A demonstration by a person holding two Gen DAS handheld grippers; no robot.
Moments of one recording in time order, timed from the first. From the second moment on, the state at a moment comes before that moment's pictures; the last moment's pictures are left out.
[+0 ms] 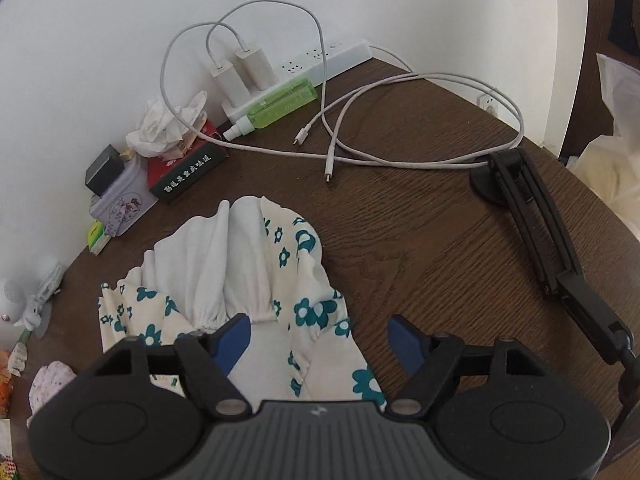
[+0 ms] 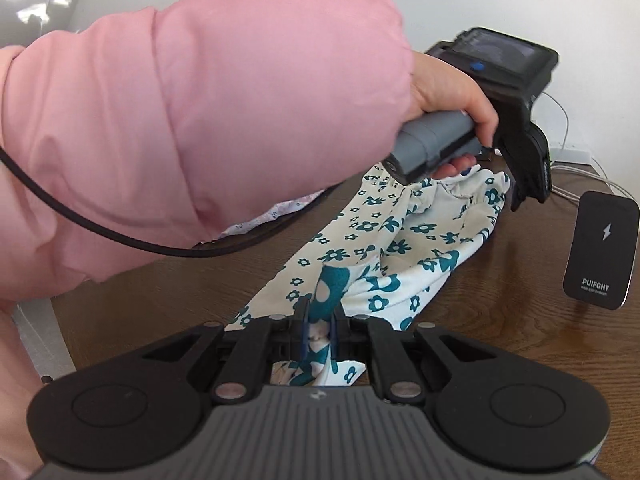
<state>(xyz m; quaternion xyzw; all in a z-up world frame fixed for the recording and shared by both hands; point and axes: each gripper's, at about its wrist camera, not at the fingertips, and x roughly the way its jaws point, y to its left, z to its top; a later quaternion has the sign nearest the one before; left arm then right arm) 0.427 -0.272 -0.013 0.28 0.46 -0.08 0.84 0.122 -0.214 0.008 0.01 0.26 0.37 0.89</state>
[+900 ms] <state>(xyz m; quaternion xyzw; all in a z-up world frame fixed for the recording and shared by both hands) 0.466 -0.122 0.050 -0.07 0.43 -0.16 0.88 0.112 -0.195 0.003 -0.05 0.25 0.34 0.91</state>
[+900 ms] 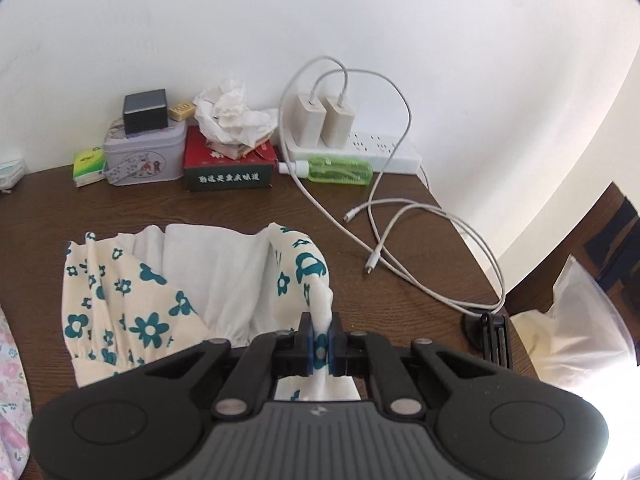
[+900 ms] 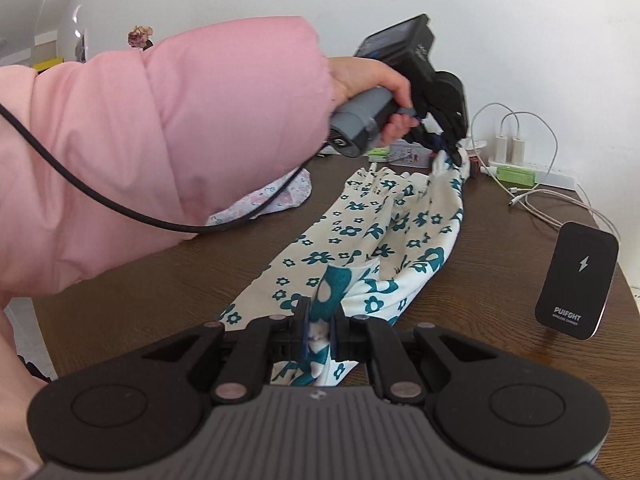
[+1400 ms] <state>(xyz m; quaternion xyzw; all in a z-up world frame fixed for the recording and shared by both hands) 0.432 0.076 -0.018 -0.30 0.39 -0.16 0.85 0.097 -0.101 0.042 -0.29 0.30 0.38 0.82</state>
